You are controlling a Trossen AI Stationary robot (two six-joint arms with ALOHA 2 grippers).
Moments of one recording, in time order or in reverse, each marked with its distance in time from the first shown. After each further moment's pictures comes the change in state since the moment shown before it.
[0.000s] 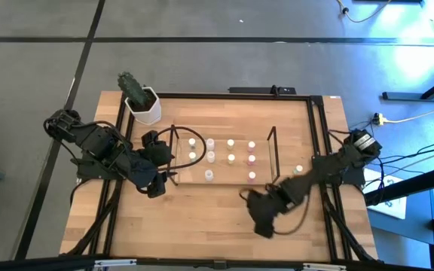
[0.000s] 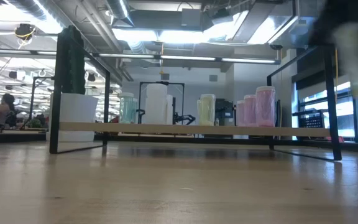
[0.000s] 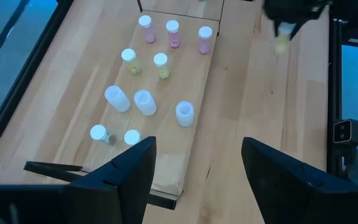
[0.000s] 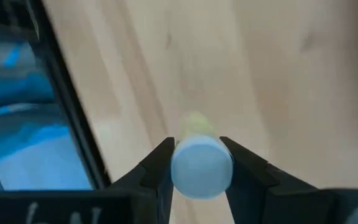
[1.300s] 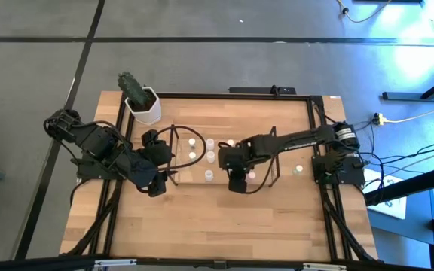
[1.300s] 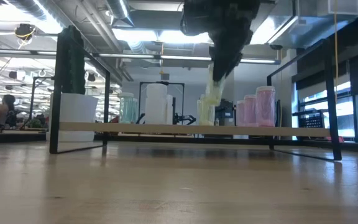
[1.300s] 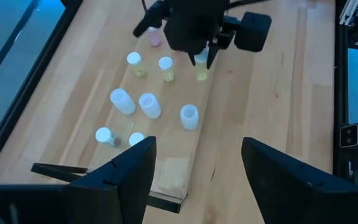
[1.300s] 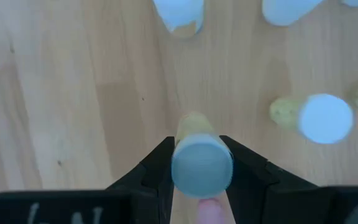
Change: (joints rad) left arm 0.000 0.000 0.000 0.000 -0.024 -0.001; right arm -0.454 0.140 0.242 -0.079 0.019 -0.620
